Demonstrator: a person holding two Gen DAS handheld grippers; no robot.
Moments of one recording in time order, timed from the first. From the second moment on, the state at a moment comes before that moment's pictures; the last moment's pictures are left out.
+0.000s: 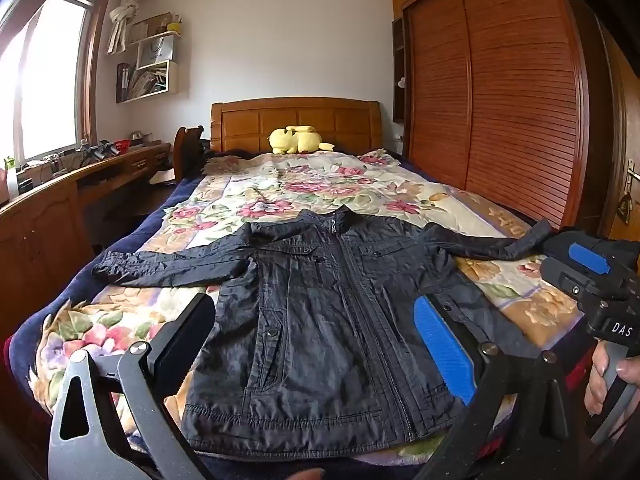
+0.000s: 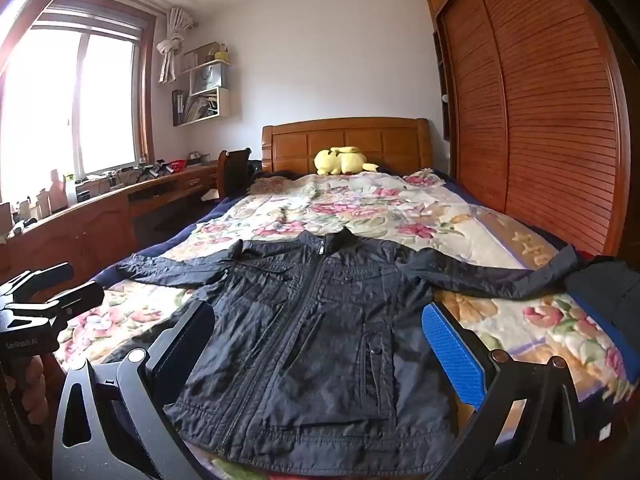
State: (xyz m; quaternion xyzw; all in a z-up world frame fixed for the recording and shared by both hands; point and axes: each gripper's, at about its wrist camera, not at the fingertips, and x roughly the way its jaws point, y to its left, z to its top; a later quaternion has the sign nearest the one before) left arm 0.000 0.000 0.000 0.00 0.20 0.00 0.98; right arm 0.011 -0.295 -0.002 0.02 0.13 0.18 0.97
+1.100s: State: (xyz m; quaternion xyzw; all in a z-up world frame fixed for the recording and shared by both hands) left arm -0.002 0.007 0.001 -0.02 0.20 0.00 0.98; right arm 0.008 -0.294 -0.001 0.02 0.13 0.18 0.97
